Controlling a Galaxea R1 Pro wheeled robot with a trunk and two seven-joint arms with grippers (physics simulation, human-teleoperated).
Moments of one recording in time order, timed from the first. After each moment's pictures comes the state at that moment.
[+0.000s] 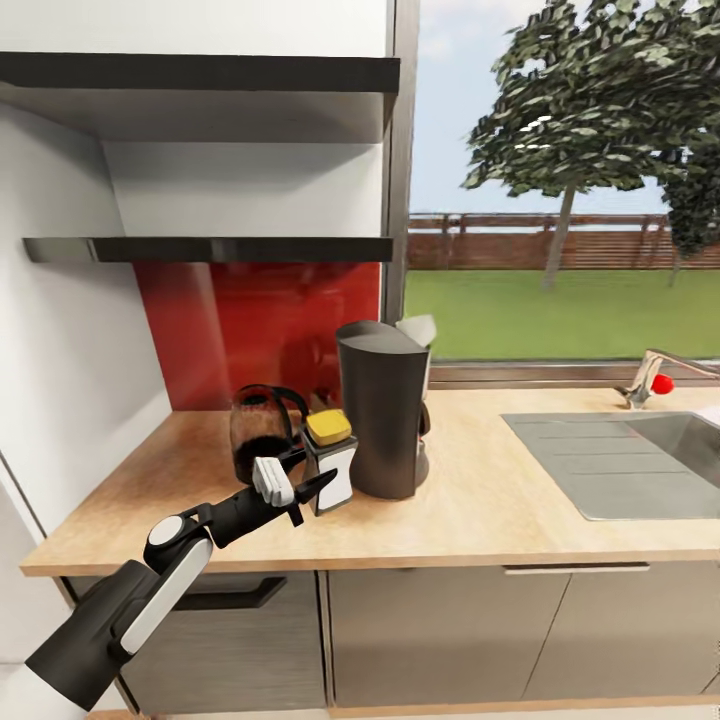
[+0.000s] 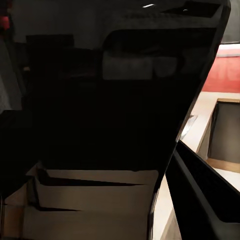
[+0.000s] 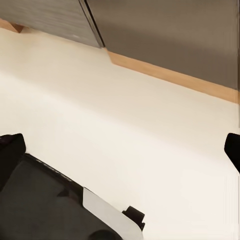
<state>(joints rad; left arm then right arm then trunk) -0.51 0.30 -0.46 -1.39 0.55 -0.01 -0.66 -0.12 -0.37 0.79 -0.33 -0.66 -0.46 0.51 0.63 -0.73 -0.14</state>
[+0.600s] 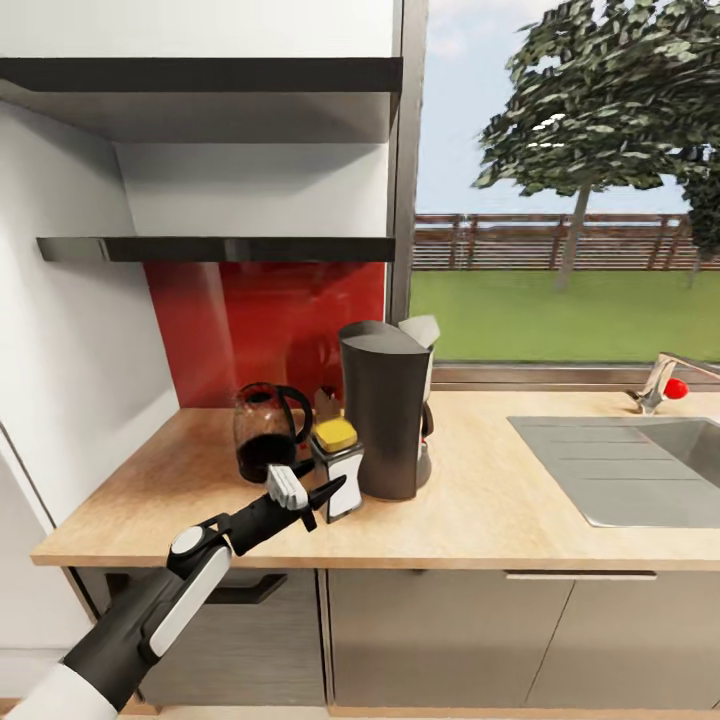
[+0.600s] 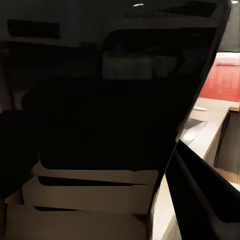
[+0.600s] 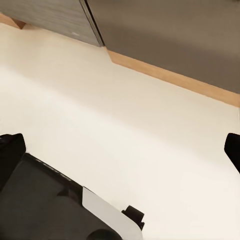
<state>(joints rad) -0.51 0.22 -0.46 -1.26 0.55 -0.06 -0.66 -0.12 -0.37 0.79 -0.33 -0.66 -0.46 0.51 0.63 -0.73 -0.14</state>
